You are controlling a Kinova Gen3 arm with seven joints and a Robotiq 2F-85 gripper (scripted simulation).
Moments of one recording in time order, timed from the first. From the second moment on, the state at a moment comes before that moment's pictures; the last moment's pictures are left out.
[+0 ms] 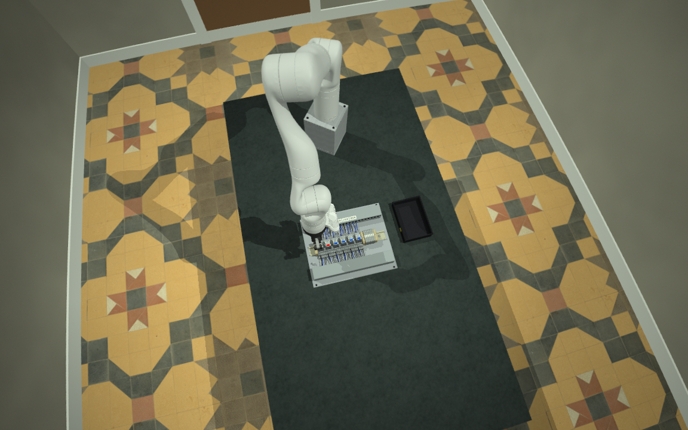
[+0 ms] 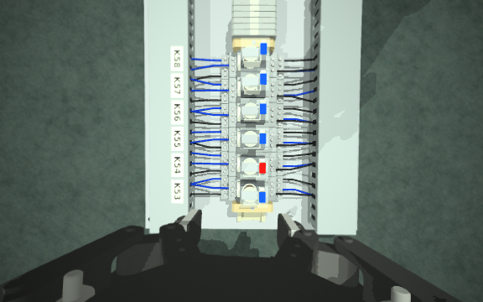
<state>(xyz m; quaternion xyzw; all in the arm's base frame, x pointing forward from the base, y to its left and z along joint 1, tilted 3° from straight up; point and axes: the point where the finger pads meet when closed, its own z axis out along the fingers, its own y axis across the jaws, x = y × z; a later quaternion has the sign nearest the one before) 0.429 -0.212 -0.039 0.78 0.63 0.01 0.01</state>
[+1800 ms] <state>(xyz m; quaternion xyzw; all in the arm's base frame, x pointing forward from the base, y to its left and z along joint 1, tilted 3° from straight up) 0.449 -0.180 -0.035 0.77 0.64 0.02 0.00</state>
